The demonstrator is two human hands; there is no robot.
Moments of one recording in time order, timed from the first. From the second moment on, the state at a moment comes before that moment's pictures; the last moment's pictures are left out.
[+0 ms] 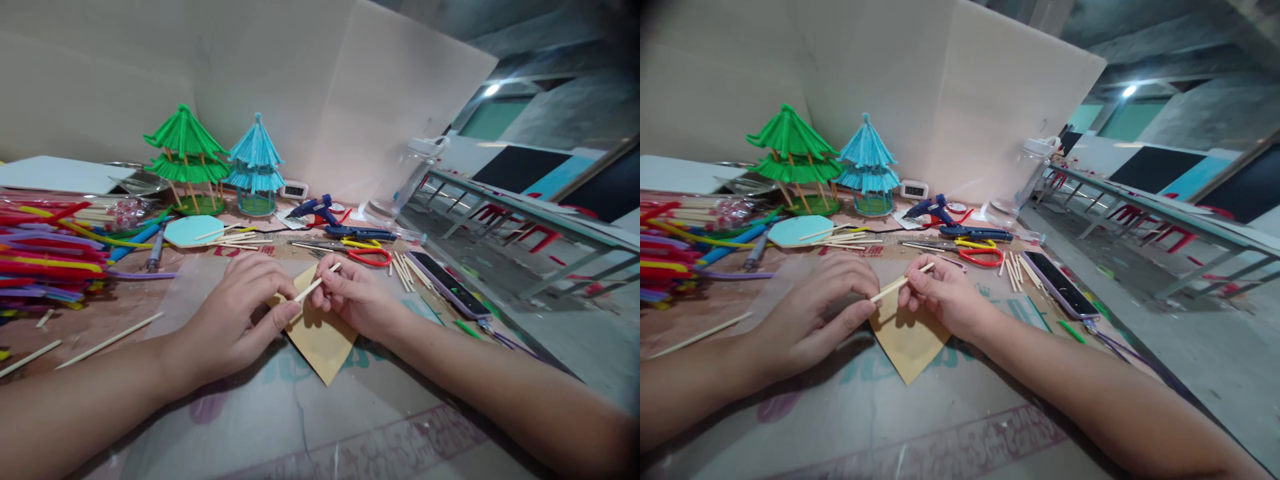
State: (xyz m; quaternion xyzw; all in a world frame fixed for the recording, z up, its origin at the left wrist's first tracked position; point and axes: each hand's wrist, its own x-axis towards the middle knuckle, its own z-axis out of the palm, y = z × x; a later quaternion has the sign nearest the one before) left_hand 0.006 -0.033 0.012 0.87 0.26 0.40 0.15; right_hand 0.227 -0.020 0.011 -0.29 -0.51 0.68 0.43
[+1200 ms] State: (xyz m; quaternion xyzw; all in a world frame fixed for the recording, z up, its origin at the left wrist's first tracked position) left_hand 0.006 -0.035 0.015 0.87 0.23 0.40 0.16; right_hand 0.228 -0.018 0.006 -0.27 -0.53 0.69 0.42
